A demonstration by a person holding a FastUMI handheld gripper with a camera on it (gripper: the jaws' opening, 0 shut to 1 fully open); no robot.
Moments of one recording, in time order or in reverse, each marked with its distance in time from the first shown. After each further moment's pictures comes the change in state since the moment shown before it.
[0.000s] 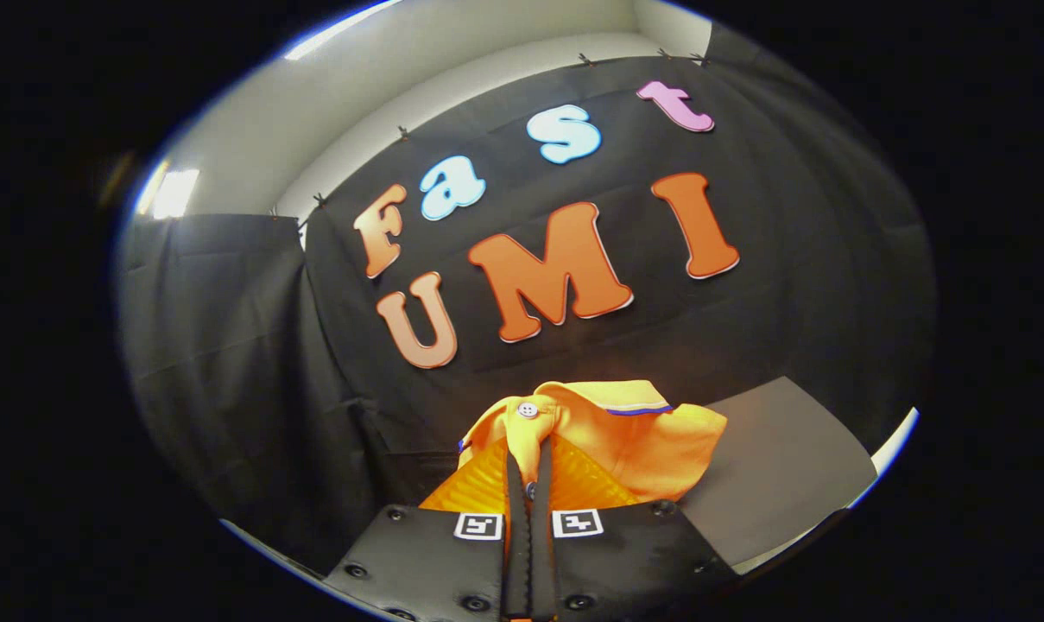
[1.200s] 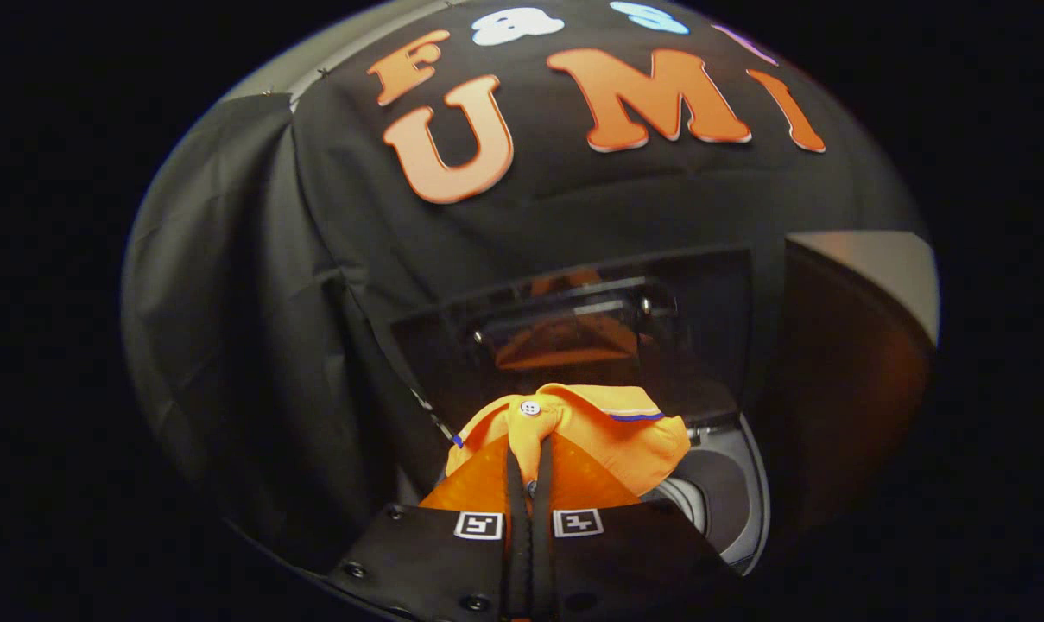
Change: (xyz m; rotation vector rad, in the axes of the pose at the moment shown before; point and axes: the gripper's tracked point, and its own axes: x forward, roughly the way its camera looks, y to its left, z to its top) arm 0.255 0.156 -0.343 0.002 0.413 -0.139
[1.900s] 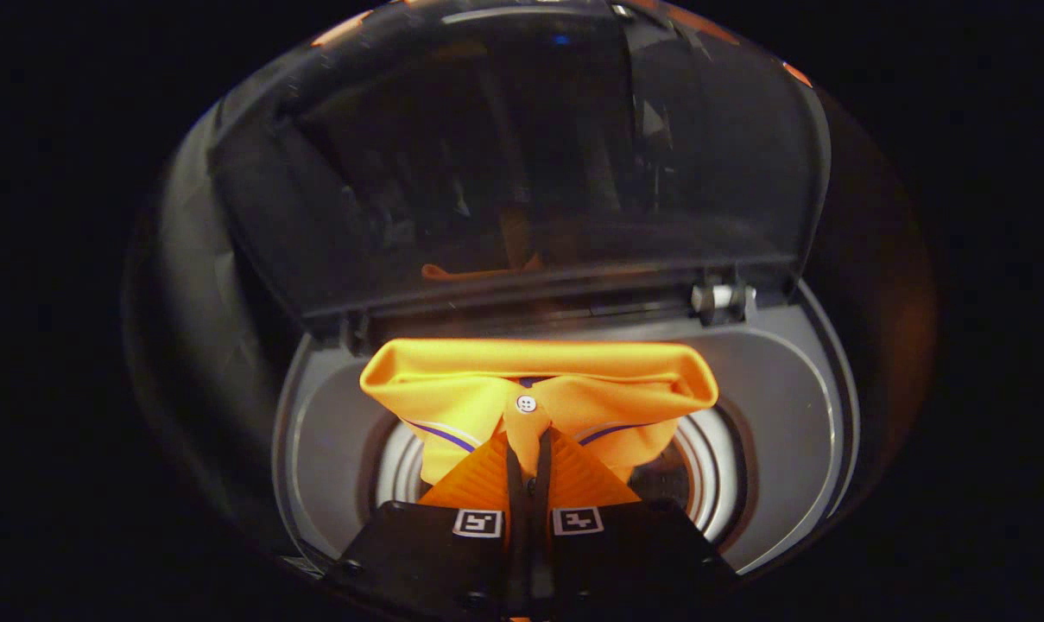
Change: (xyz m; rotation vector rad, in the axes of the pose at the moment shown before) arm 0.106 -0.073 -0.144 0.052 0.404 -0.197
